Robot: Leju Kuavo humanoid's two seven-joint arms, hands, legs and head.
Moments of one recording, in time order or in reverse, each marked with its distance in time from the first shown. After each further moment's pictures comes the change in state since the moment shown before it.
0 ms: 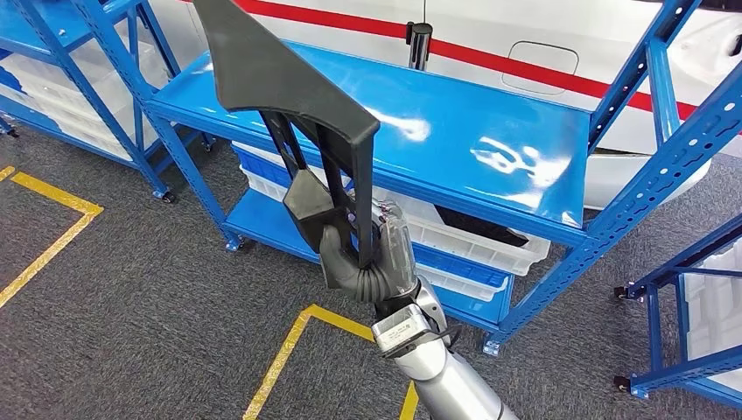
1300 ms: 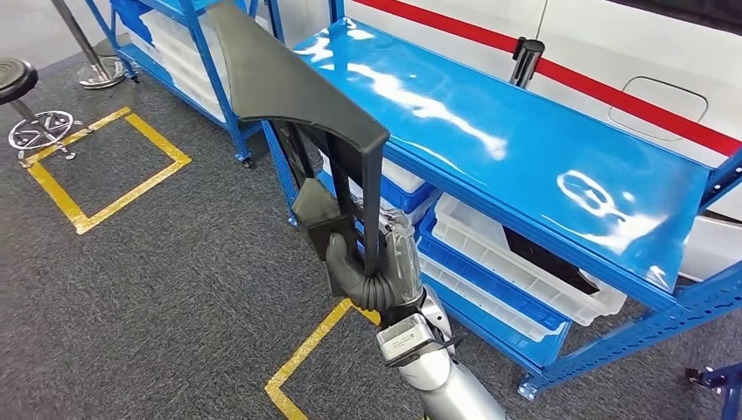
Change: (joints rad) left arm -0.003 -0.011 -0.001 0.000 -0.026 0.008 0.019; right arm 0.049 -0.001 -0.023 -0.027 0.029 0.001 0.008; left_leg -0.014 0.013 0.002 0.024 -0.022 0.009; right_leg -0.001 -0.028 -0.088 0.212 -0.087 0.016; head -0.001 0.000
